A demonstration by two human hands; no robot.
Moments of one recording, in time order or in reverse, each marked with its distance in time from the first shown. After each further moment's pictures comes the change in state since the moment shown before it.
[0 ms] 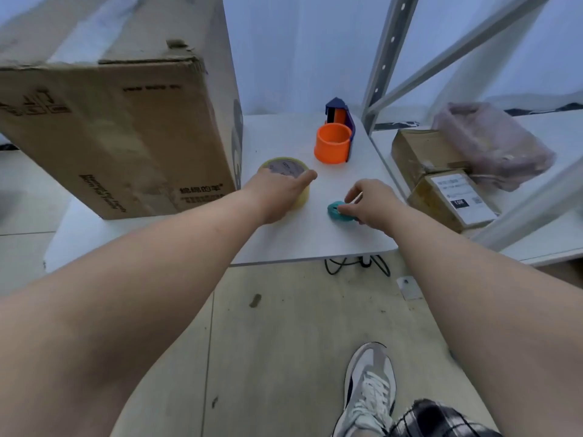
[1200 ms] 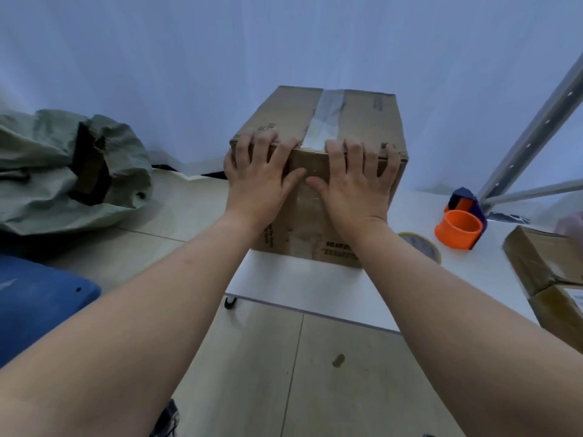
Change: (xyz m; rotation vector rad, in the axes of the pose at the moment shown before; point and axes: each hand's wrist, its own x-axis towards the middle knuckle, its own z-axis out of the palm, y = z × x) left_hand -0.157 -0.186 -0.041 -0.183 0.684 -0.694; right_hand -0.011 -0.261 0.092 -0.516 0.898 -0.801
